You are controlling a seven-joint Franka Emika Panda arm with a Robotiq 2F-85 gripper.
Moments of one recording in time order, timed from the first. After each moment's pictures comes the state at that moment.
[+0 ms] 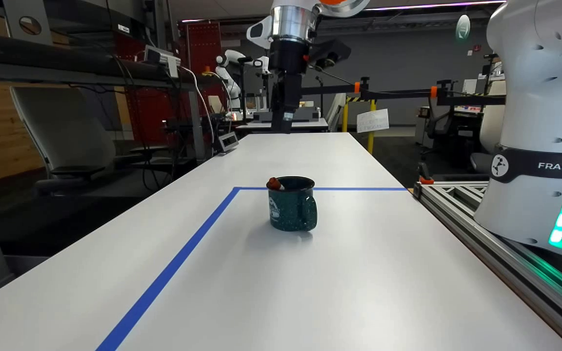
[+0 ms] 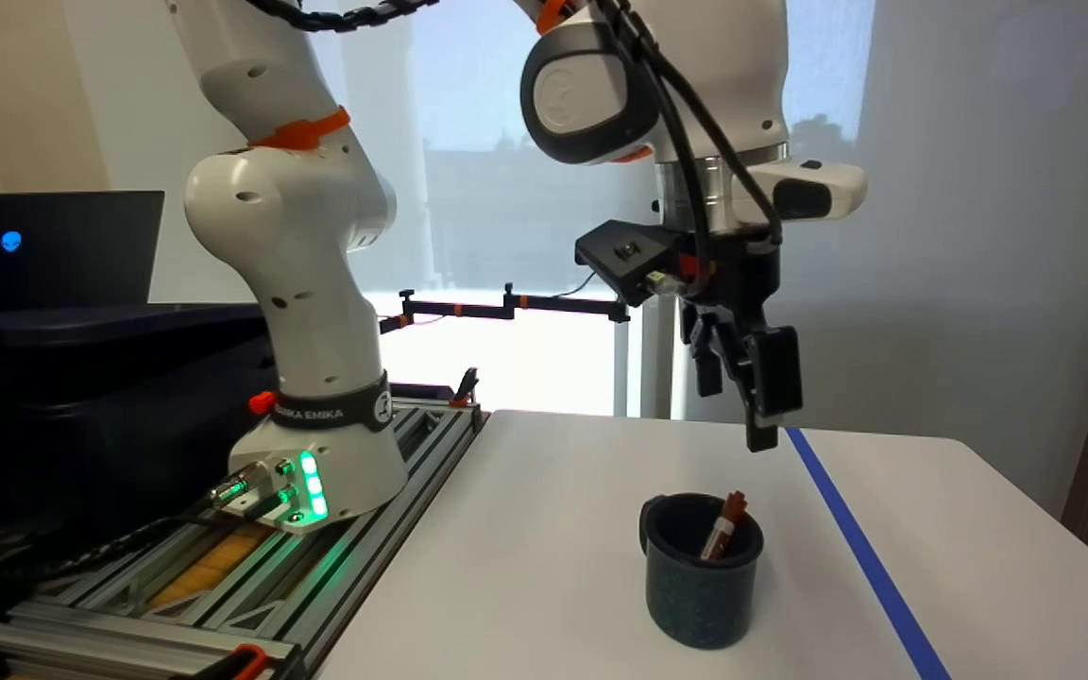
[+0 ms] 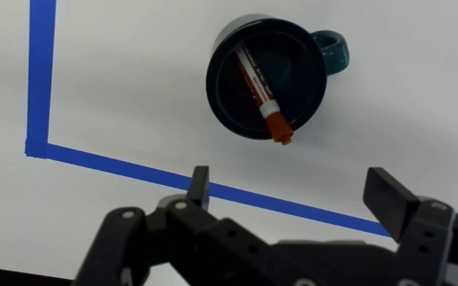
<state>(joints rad) 0.05 -0.26 -0.29 -2.69 0.10 2.56 -0.67</state>
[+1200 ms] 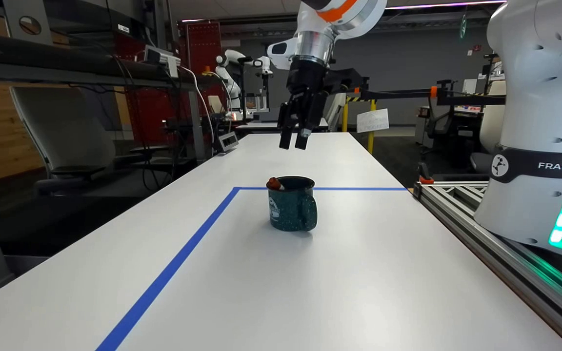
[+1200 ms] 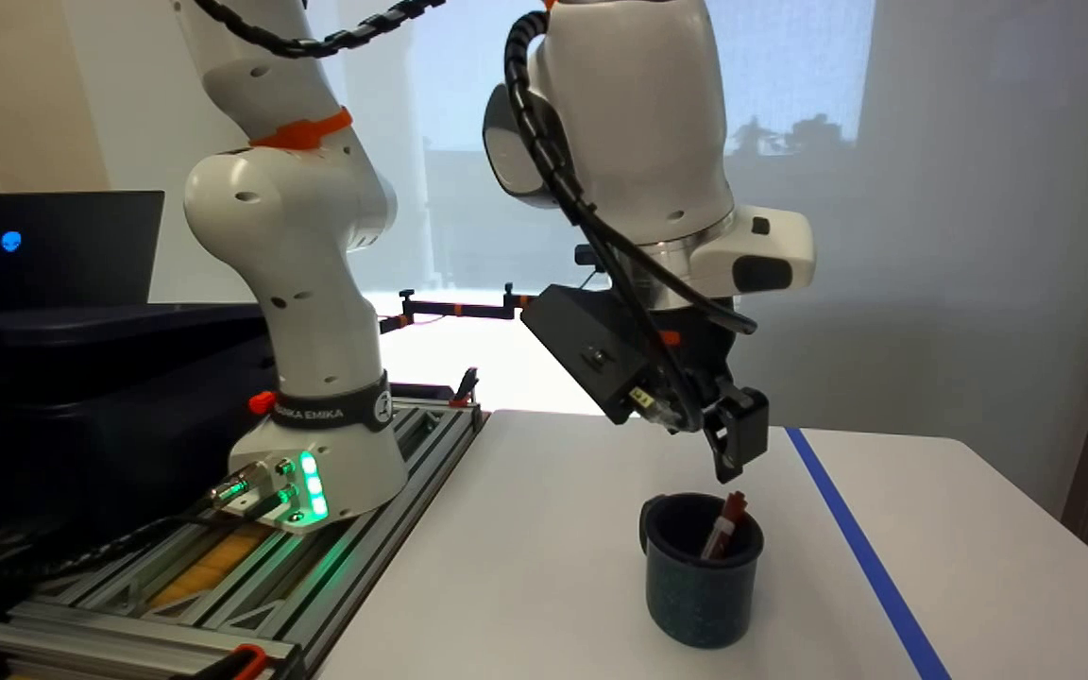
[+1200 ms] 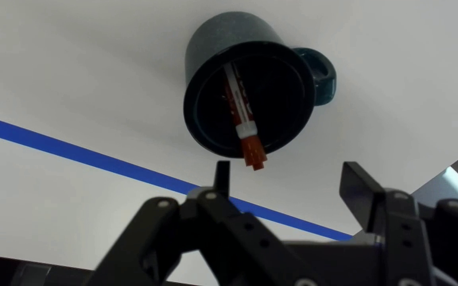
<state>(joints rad) 0.04 -0.24 -0.37 -2.75 0.54 2.57 -1.37</state>
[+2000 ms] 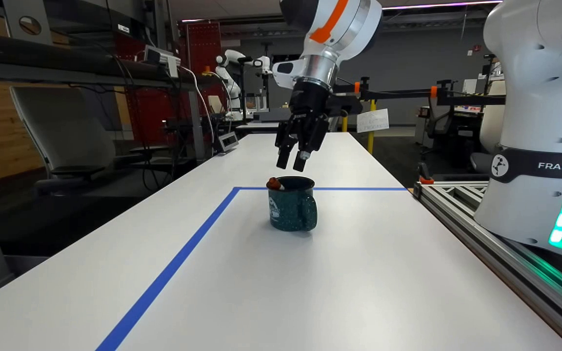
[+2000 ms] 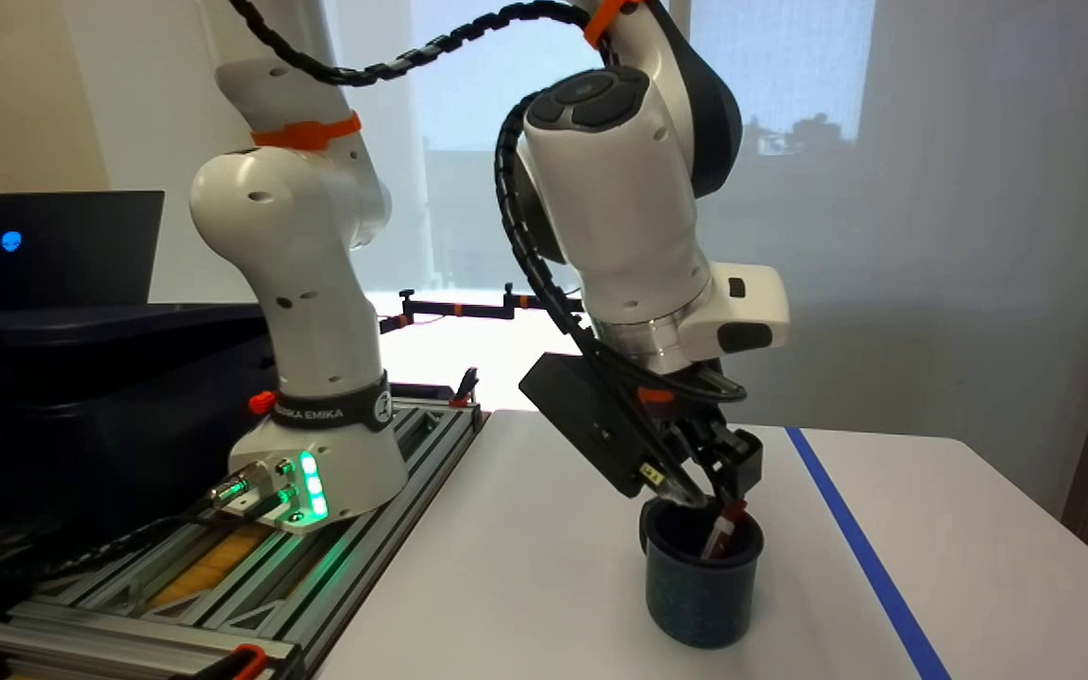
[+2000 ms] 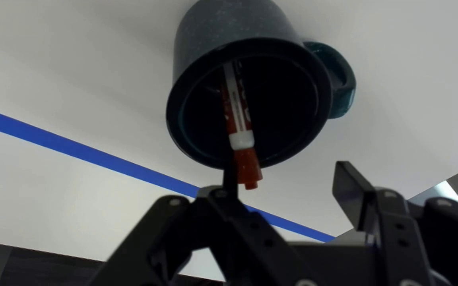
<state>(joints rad) 0.12 -0.11 -0.40 -2.75 0.94 2.64 -1.82</state>
